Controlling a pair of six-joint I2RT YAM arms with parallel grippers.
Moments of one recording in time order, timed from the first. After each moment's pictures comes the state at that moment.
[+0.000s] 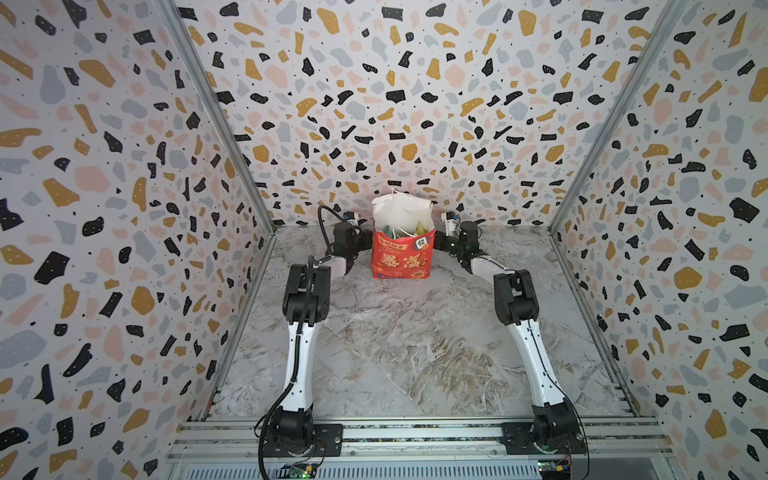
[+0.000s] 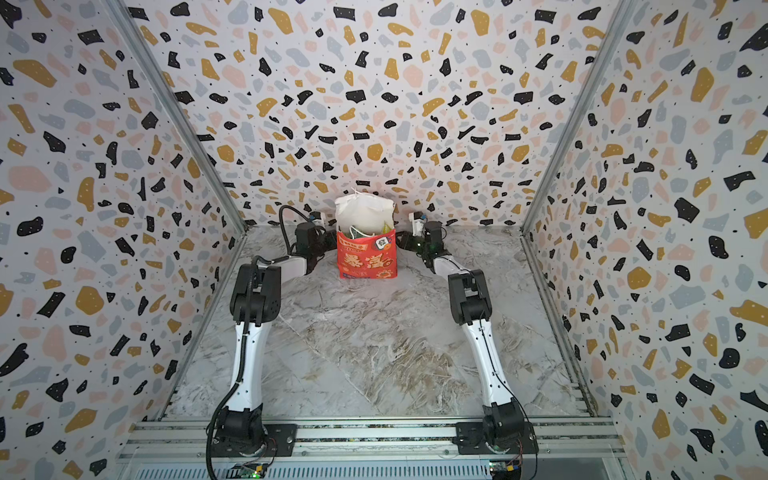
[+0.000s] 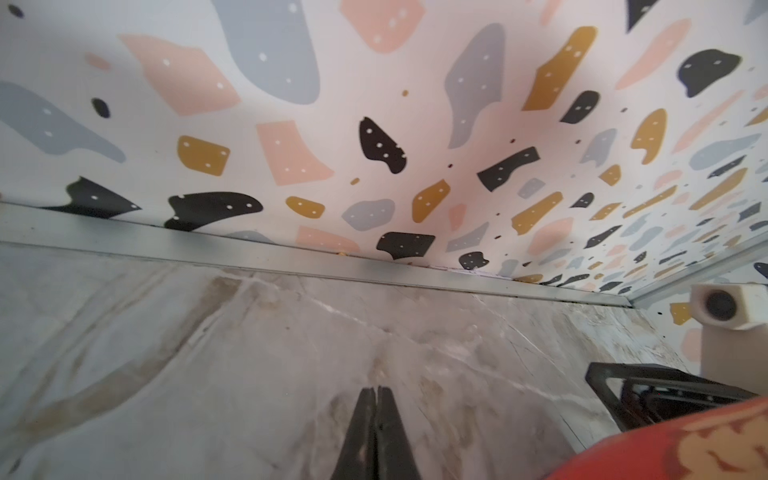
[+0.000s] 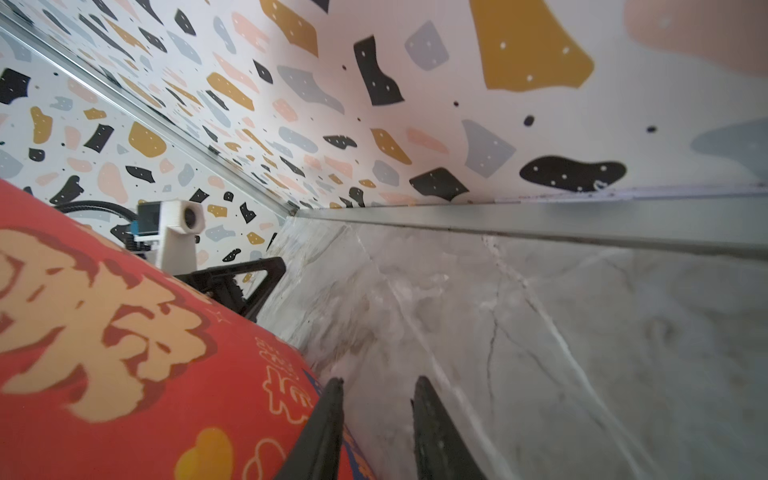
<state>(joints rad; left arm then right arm) -0.15 2.47 1.75 0.40 0.36 -0.44 0.27 2.75 2.17 0.36 -0.75 0.62</state>
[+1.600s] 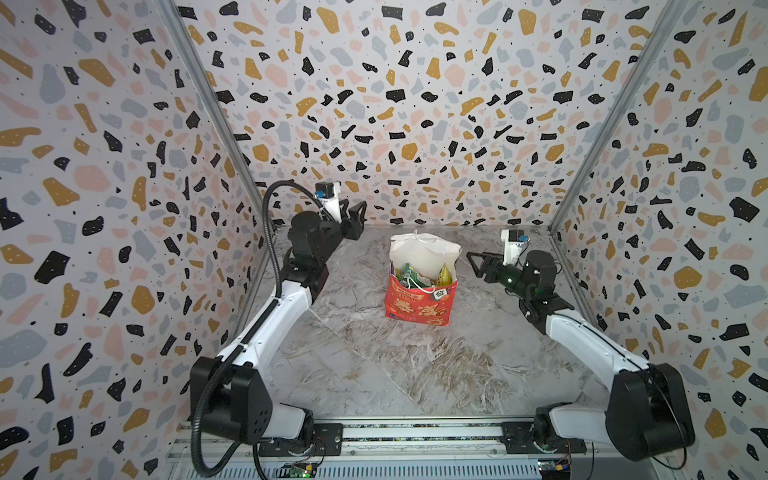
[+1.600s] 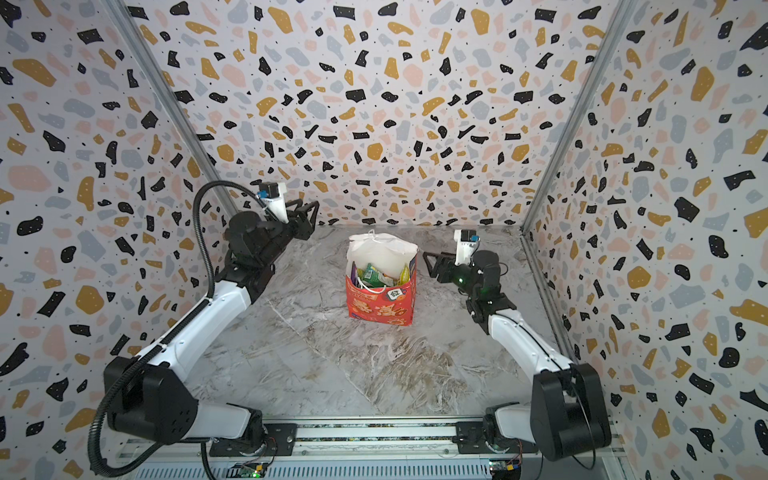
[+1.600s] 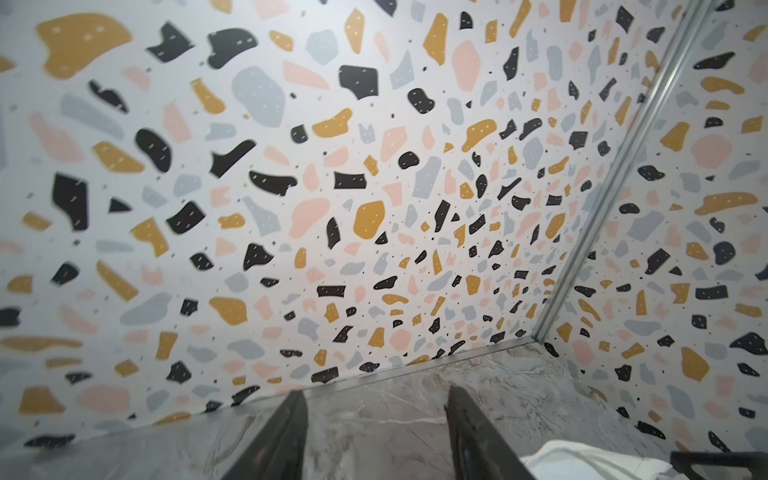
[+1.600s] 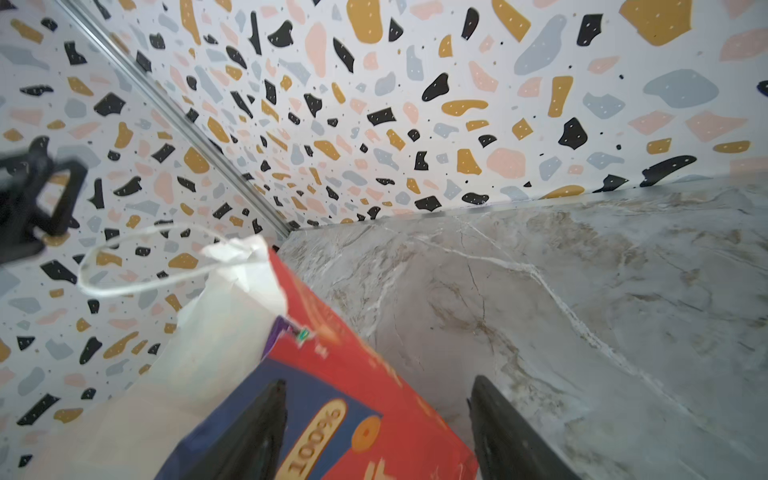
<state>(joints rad) -0.23 1.48 1.33 0.19 0.28 -0.11 0.28 1.23 0.74 0.28 -0.39 0.41</state>
